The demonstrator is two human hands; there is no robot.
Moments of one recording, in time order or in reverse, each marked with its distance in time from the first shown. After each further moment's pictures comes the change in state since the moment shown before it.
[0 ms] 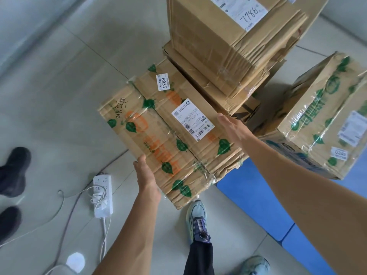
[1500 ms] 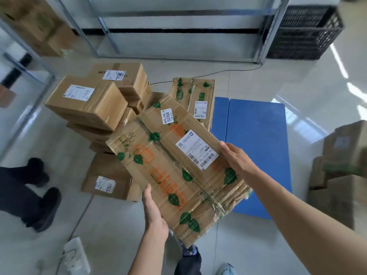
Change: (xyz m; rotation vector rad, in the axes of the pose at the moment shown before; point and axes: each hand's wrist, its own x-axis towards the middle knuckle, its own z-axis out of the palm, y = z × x) left_hand -0.365 -0.251 0.060 0.304 -0.380 0.151; right_hand -0.390 0.325 -0.207 0.483 0.389 -0.001
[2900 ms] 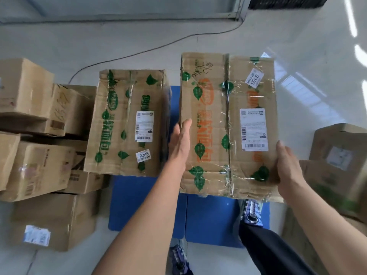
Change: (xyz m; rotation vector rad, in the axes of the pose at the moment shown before) left_hand 0.189 0.025 0.503 0.714 -0.320 0.144; right_hand 0.277 0.162 -0.259 0.521 0.526 0.468
